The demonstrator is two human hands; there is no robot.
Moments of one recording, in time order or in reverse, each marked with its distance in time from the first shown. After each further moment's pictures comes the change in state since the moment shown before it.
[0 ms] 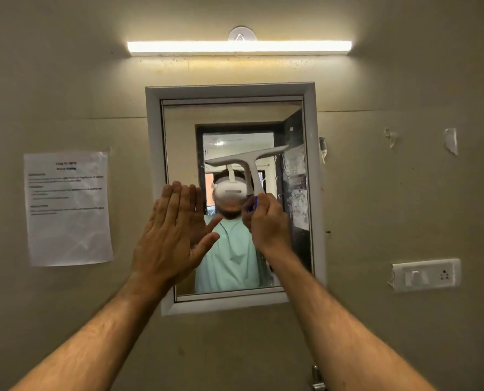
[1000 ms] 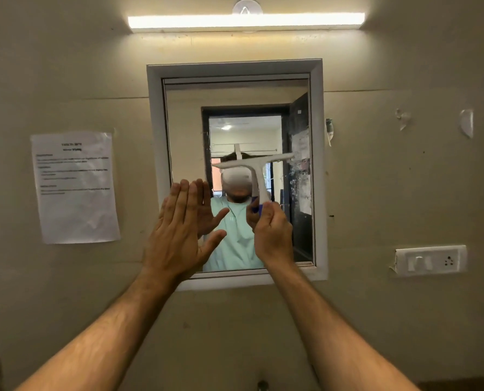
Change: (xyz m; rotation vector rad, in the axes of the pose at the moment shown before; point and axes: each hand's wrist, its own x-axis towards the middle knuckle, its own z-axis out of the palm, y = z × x) left_hand -0.025 0.020 0.001 -0.015 -0.091 -0.052; right_hand -0.036 0.041 0.003 -0.015 0.019 0.023
